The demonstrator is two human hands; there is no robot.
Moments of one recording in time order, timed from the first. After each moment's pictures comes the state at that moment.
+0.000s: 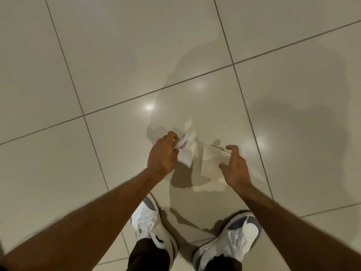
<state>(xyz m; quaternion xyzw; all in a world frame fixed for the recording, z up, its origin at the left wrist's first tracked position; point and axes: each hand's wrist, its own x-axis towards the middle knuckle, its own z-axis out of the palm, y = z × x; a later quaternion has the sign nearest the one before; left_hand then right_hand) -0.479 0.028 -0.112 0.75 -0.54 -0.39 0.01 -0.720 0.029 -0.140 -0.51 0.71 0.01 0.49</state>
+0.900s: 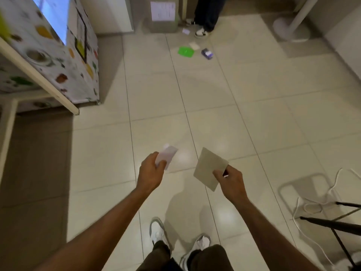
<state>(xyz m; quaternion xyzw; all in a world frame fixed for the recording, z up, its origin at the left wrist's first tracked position) -0.389 -0.018 0.640 0.77 -0.44 -0.32 0.32 -0.666 -0.066 0.654 -0.57 0.67 -0.21 0.44</state>
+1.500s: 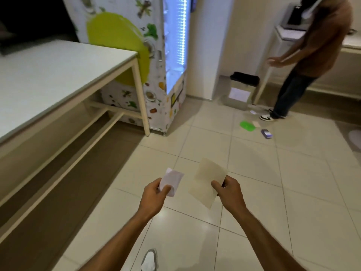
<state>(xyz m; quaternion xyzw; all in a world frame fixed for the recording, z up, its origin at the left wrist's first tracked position) -0.456 0.142 0.775 0.78 -0.26 -0.24 0.52 -0.634 -0.057 0.801 -0.72 0.42 -0.19 0.51</state>
